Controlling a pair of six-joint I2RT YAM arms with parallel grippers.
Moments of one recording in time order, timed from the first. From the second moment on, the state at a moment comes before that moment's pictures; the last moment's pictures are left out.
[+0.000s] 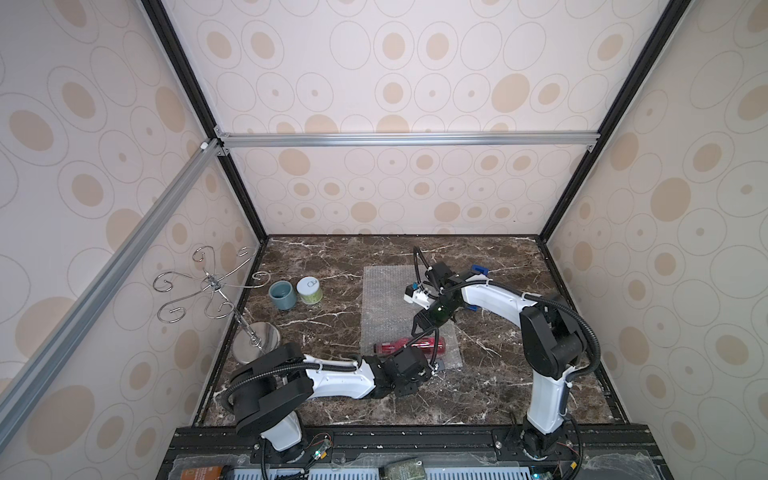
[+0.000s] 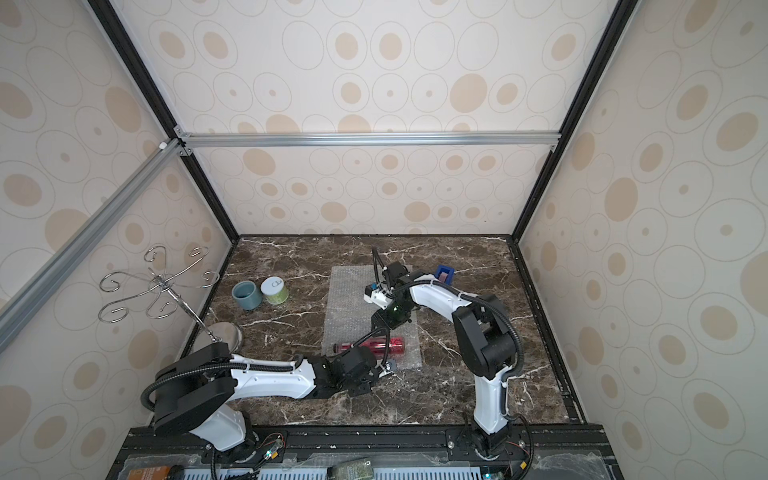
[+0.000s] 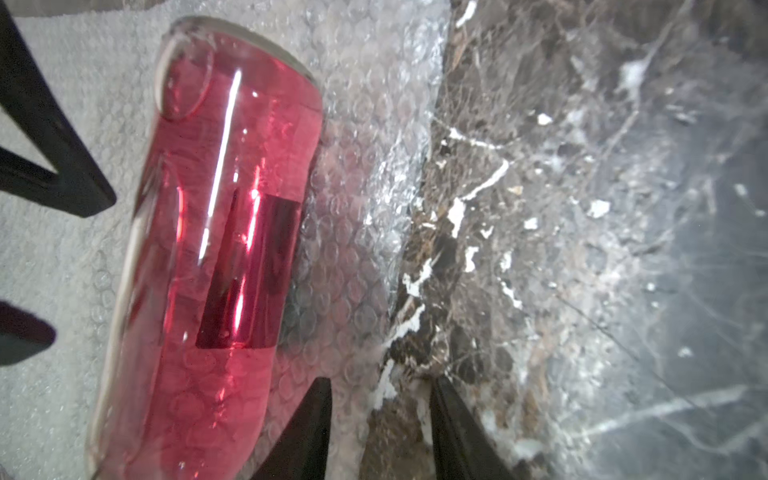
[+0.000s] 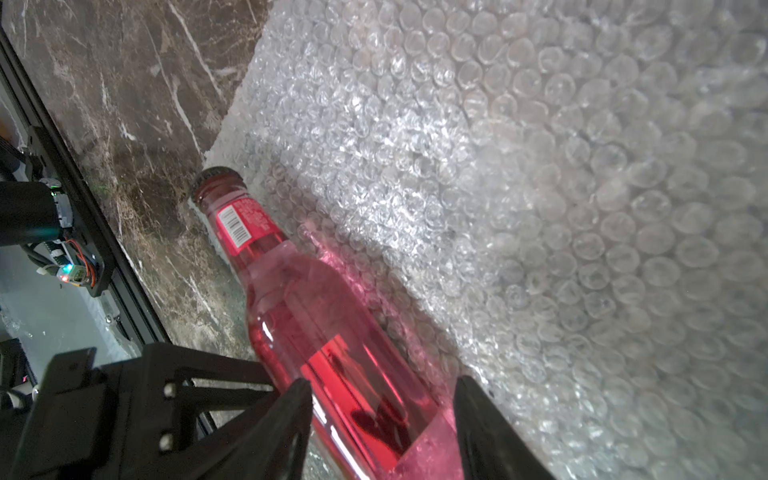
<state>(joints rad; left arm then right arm) -1.14 1.61 0.71 -0.05 -0.22 0.34 0.55 1.94 1.41 -0.85 -0.50 -0.16</state>
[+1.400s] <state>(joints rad) -1.14 1.51 0.67 0.01 -0.31 0.42 0.52 2.08 1.56 -0.97 -0.57 -0.24</state>
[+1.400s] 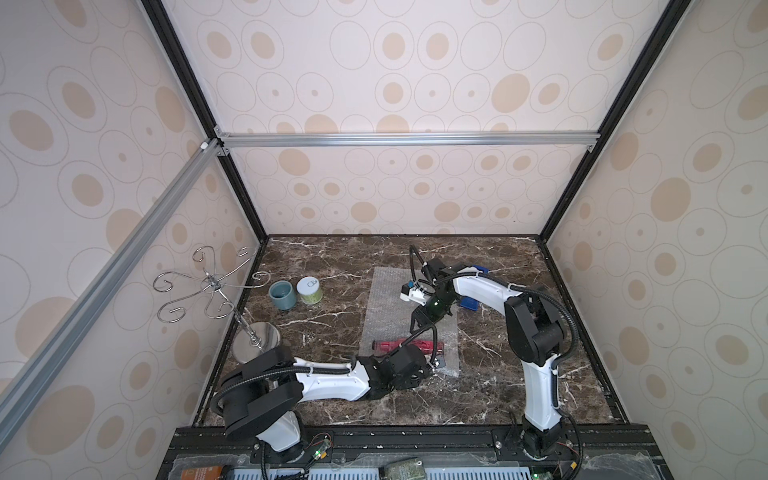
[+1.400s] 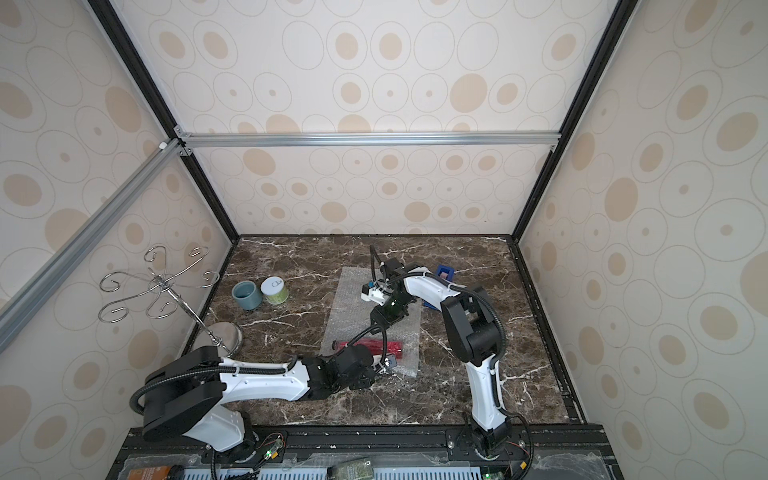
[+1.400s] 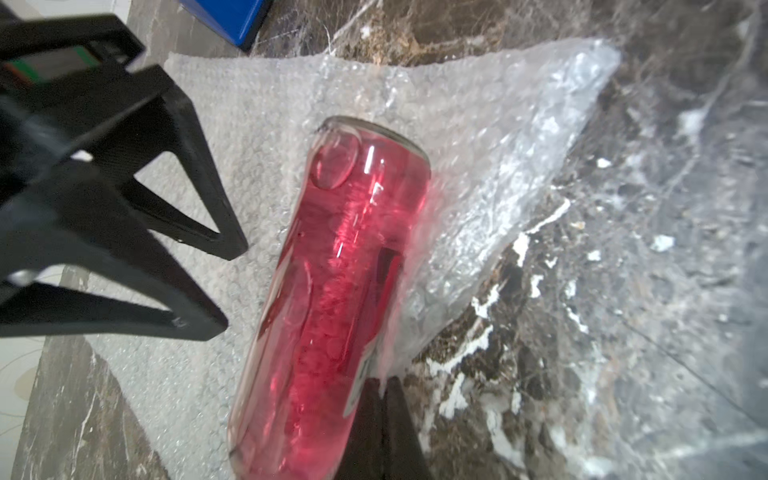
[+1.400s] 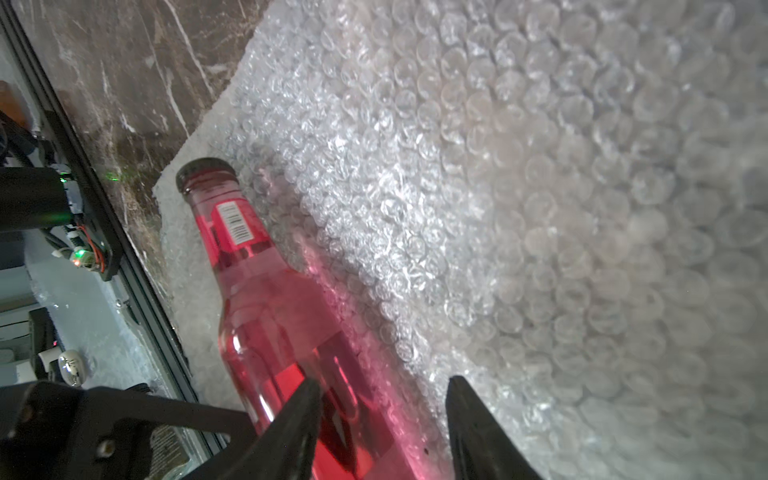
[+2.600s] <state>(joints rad) -1.01 1.61 0.88 -0.02 -0.27 0.55 0.46 2.19 1.68 -1.04 -0.71 -0.25</state>
